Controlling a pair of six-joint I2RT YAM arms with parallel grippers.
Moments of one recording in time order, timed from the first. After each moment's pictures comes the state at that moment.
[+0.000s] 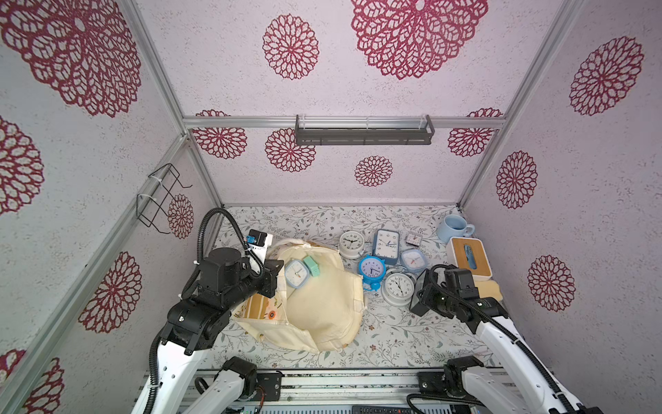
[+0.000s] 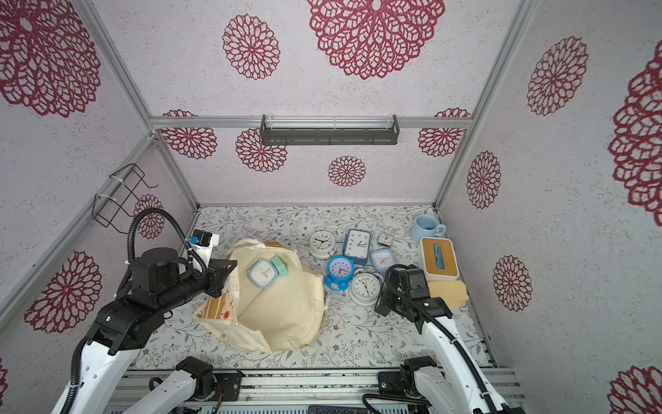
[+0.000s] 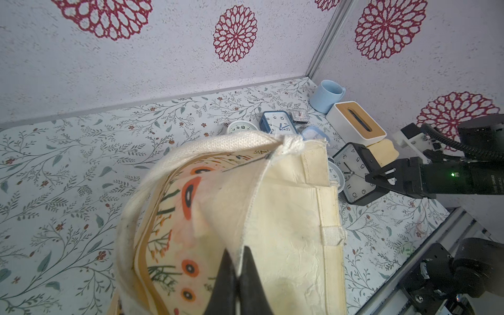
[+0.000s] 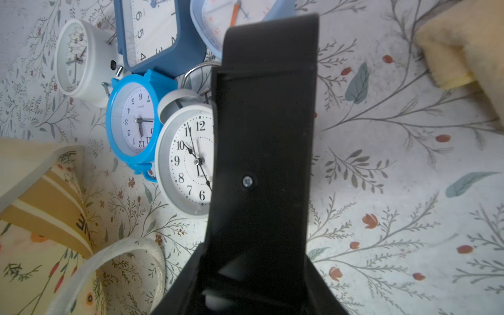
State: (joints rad) left arm -0.36 0.78 1.13 -0.82 0.19 -0.10; right arm 0.18 0.86 0.60 -0.70 -0.11 0.65
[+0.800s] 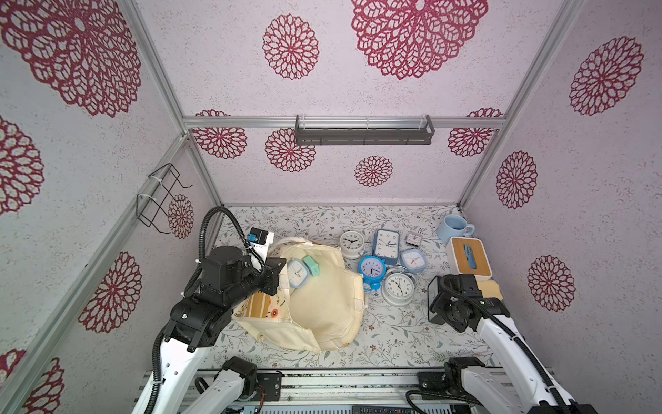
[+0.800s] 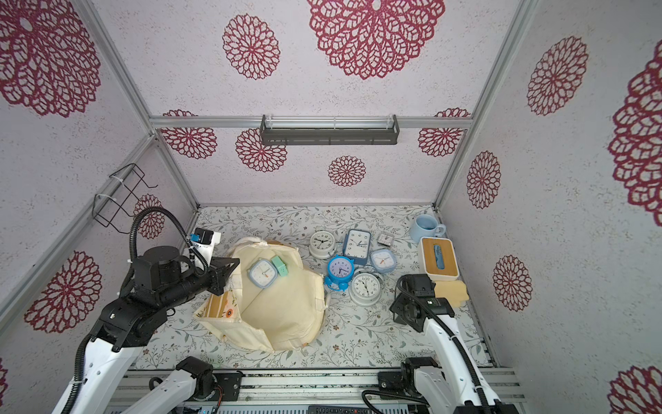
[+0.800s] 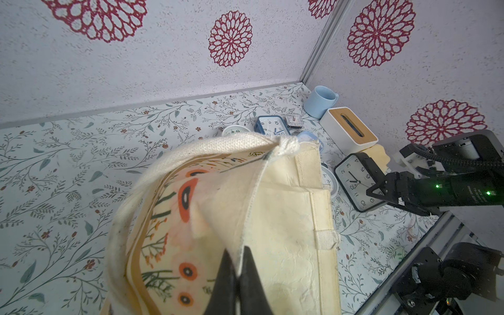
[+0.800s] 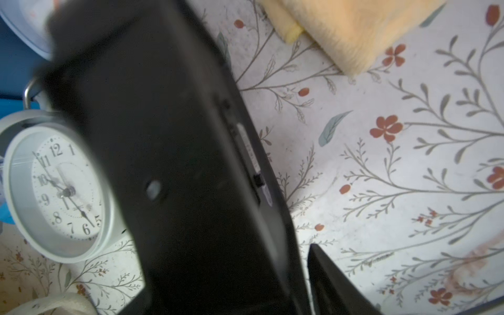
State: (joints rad) left arm -0.36 0.79 1.12 -0.78 0.21 -0.12; right arm 0.08 0.89 0.58 -0.85 0.04 0.72
